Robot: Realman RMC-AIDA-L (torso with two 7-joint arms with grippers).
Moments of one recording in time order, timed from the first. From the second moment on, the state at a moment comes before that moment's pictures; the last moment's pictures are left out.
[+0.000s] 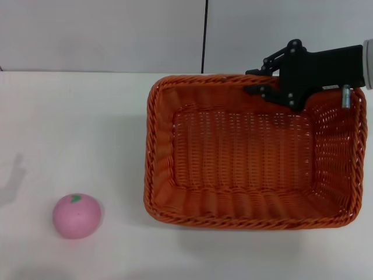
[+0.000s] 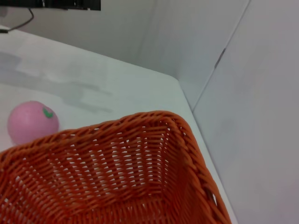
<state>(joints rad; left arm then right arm) 0.00 -2.07 -1.16 -0.10 -0.42 -1.74 2.63 0.74 2.07 -0.78 -0.84 -2.16 -1.50 1.06</state>
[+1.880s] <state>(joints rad) -0.26 -2.06 -0.36 0.37 -0.42 -1.68 2.36 0.18 2.08 -0.77 -0.41 -0.94 -1.84 0.77</state>
